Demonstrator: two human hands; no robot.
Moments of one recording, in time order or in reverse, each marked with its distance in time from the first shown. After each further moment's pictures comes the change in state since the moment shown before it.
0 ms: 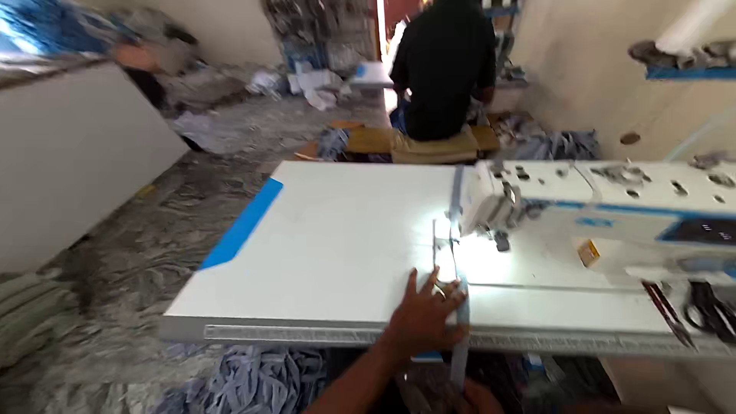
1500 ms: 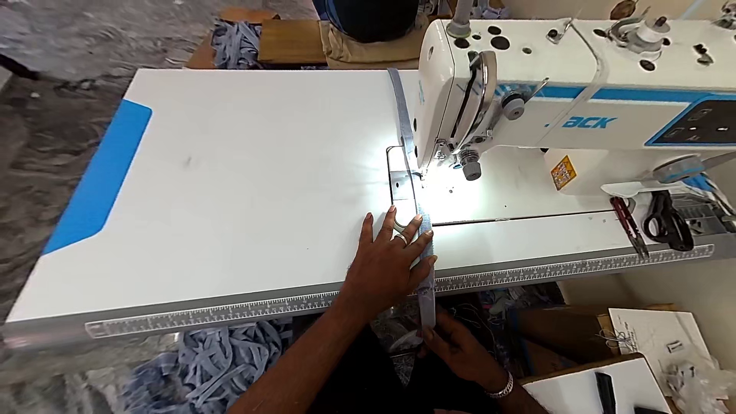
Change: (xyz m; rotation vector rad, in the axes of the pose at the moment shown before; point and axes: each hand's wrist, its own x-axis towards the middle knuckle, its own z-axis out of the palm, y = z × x) left_hand 0.009 0.001 -0.004 0.010 0.044 -0.008; right_hand 0.012 0.026 -0.011 0.340 -0.113 -0.097
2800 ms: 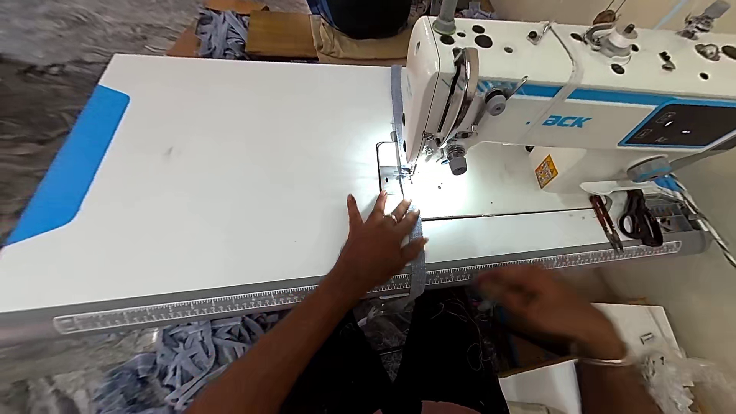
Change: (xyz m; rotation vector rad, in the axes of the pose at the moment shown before) left_hand 0.026 -0.006 -0.003 -0.016 -0.005 -0.066; right_hand -0.024 -0.142 -0.109 -0.851 0.137 0.268
